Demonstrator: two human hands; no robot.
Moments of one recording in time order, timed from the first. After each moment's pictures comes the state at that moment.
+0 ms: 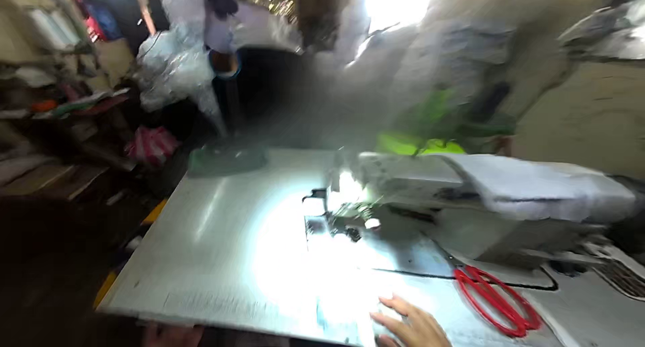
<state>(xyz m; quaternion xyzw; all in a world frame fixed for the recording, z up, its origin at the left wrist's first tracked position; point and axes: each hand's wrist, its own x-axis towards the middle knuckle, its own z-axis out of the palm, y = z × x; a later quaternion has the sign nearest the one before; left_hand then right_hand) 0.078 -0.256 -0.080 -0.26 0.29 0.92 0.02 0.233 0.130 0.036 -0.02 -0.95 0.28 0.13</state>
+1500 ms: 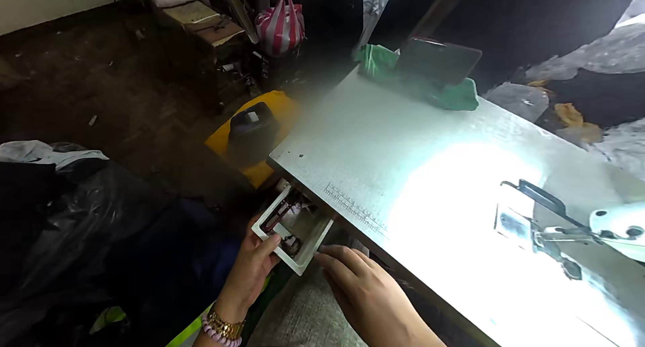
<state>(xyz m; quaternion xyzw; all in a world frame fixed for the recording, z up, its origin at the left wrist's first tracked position) 0.171 -0.323 -0.070 -0.25 0.37 0.90 0.05 0.137 -0.115 -0.002 0.39 -0.91 0.17 0.02</state>
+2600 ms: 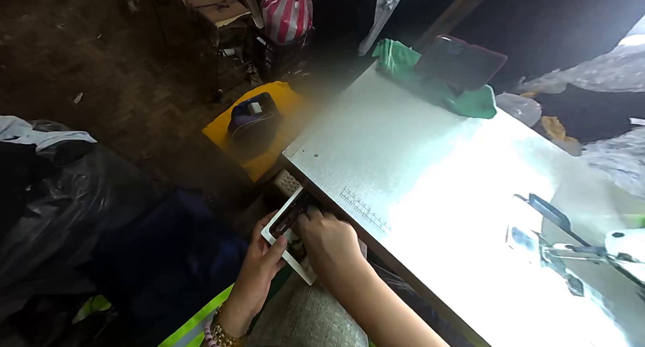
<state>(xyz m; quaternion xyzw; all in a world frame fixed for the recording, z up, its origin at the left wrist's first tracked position) 0.174 -0.320 -0.071 -0.21 0.39 0.89 0.04 0.086 -0.220 0.010 0.26 -0.94 -0.13 -0.20</state>
